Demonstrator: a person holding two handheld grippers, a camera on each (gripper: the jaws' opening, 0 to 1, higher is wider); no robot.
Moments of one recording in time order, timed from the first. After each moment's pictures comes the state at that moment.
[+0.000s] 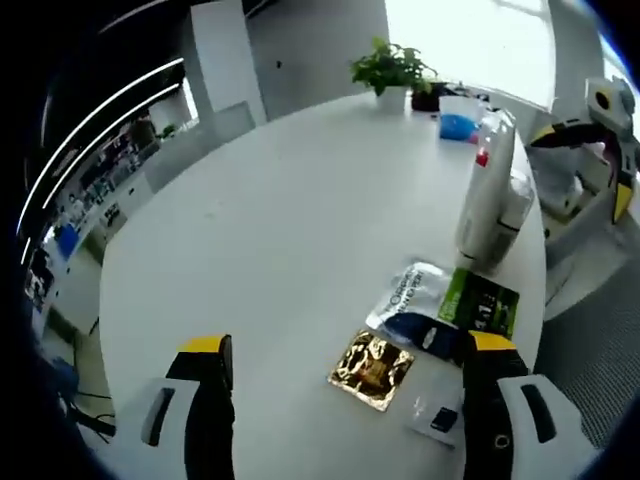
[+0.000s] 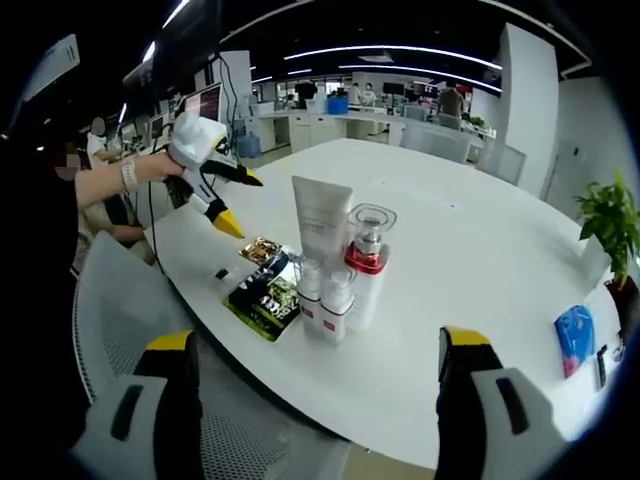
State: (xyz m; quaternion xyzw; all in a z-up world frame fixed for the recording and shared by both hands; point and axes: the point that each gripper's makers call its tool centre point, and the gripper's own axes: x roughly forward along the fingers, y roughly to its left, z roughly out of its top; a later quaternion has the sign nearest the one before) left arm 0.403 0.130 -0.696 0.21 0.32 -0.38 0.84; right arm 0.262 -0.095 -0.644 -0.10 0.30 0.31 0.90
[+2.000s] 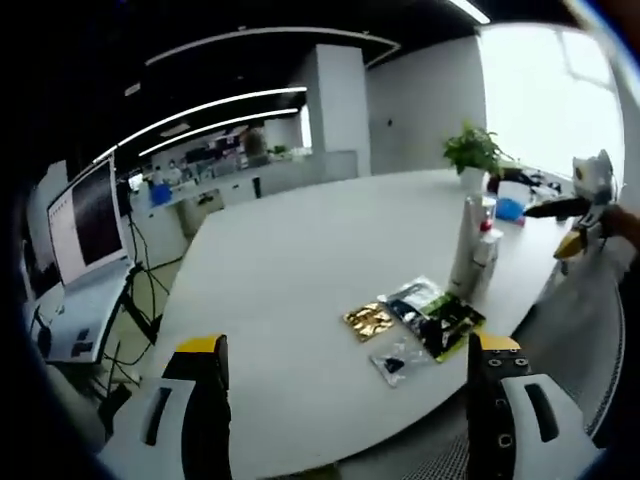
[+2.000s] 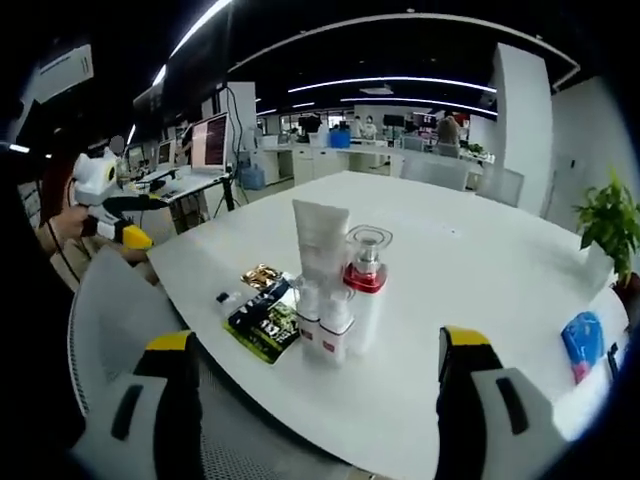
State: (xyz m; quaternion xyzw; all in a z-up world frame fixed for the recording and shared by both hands) left arm 0.266 0.217 -0.639 0.07 0.22 -0.20 0.95; right arm 0.266 -0.090 -0.644 -0.08 0.23 0.32 0.92
